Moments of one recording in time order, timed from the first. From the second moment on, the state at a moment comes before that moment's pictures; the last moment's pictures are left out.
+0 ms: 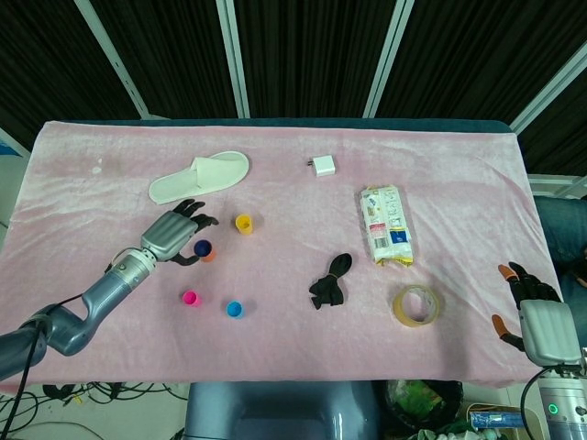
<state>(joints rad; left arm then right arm) -0.85 -1.41 -0.05 -1.20 1.44 0.79 -0.14 0.09 -1.14 0.08 -1.64 -1.44 1.46 -0.16</state>
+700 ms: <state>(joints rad) -0.97 -1.47 -0.17 -1.12 1.36 0.72 -0.11 0.09 -1.14 0.09 -1.65 -1.43 1.46 -0.16</state>
